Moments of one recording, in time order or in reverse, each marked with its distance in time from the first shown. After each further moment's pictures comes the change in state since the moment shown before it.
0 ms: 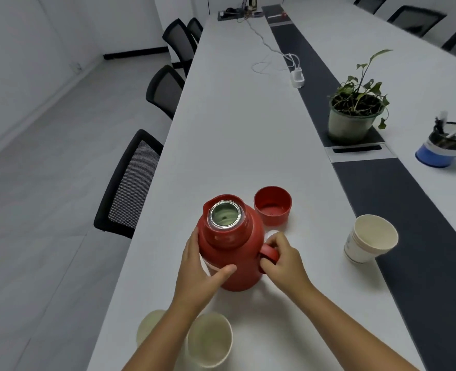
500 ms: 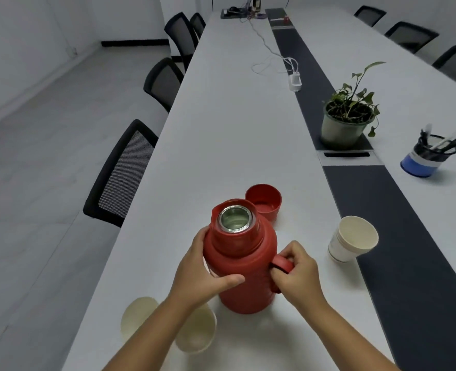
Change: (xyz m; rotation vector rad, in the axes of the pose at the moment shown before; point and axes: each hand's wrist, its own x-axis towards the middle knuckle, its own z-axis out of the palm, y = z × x) left_hand -0.019 0.028 0.007 -0.056 -0.127 -0.004; right_hand -0.038 -0.014 -0.033 0.048 0.175 0.092
